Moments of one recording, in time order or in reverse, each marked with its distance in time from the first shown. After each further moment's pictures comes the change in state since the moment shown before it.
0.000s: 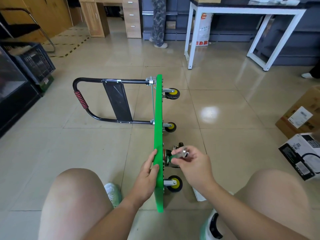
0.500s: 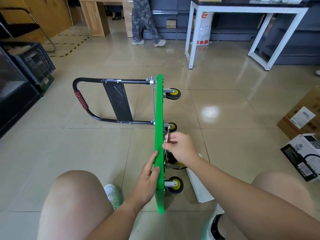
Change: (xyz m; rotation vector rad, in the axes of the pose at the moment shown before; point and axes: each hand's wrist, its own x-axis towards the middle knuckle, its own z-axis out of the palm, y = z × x) left_hand -0.001 0.003 -0.001 0.037 -0.010 -0.006; right_hand 0.082 0.008 0.028 -0.276 -0.137 0.092
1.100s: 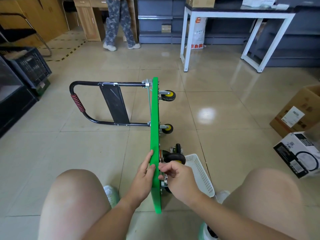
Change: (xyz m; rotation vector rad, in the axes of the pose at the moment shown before) left_hand -0.002 0.002 0.002 -0.046 0.018 0.004; right_hand -0.096 0.050 0.021 0.319 -0.013 -0.183
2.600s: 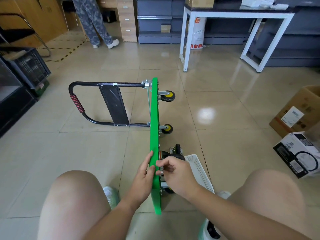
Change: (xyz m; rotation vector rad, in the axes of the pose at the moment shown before) left_hand 0.001 0.002 0.001 0.018 -0.011 0.000; right_hand 0.017 -0.004 -0.004 -0.167 -0.013 -0.052
